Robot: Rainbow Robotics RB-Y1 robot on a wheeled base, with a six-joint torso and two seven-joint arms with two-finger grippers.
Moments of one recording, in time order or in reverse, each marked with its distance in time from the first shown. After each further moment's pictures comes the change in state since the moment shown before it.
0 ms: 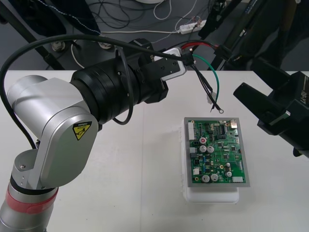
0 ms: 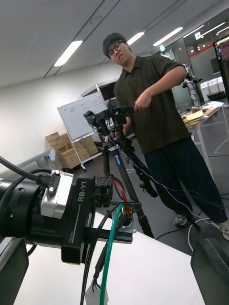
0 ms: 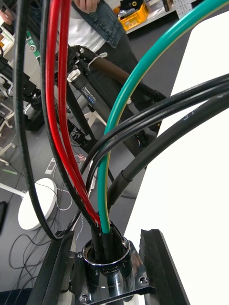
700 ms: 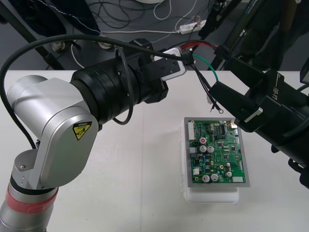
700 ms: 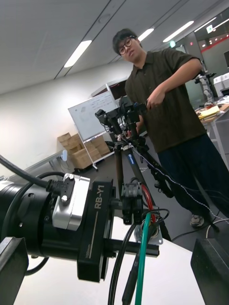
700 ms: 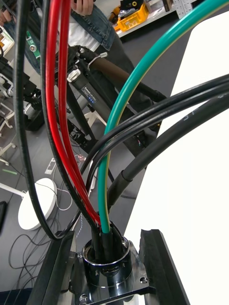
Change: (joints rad) right arm -0.080 0.000 0.124 -0.001 0.084 0.064 -0.061; left arm 0.000 0.000 0.000 0.000 0.000 0.000 0.000
